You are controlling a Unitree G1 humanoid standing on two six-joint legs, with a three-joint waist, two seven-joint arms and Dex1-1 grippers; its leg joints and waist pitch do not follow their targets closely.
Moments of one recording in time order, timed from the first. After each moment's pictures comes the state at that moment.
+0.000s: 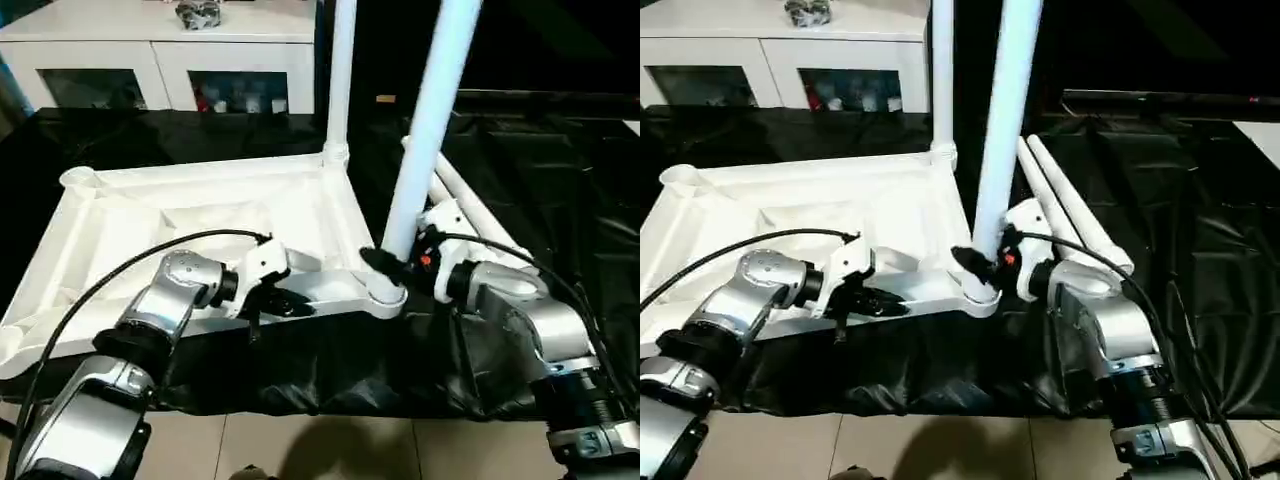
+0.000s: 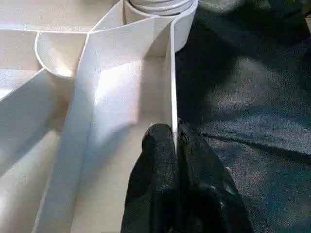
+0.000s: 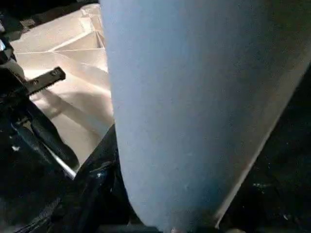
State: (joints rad) left arm -0.66 0.38 -0.29 0.77 -0.01 0.01 -1.27; right arm -0.43 -0.33 0.11 0.20 0.30 0.47 0.71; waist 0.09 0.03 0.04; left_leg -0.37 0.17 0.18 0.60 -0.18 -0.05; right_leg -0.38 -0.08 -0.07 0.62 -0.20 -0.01
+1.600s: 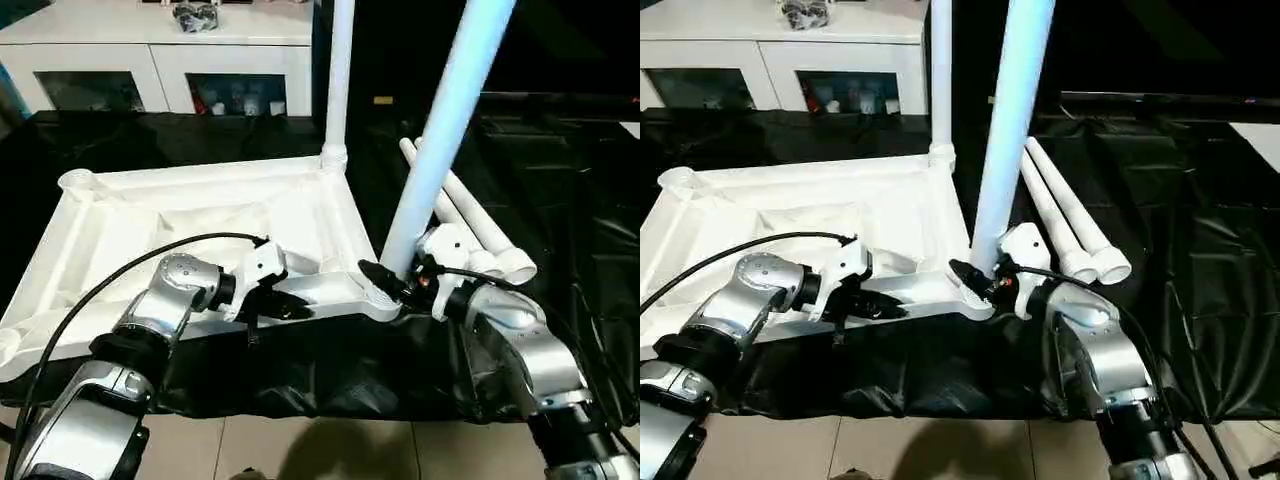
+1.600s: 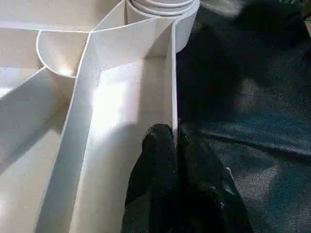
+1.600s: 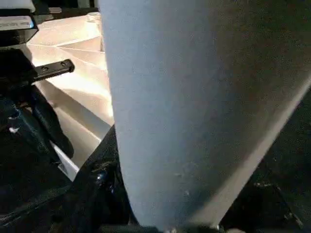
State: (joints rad) left arm -0.64 0.38 -0.27 0.77 0.00 0.01 -1.28; right arm -0.31 -0.30 0.14 0.20 0.19 0.19 0.74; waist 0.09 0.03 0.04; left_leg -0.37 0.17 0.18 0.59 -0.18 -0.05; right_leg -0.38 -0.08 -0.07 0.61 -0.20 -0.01
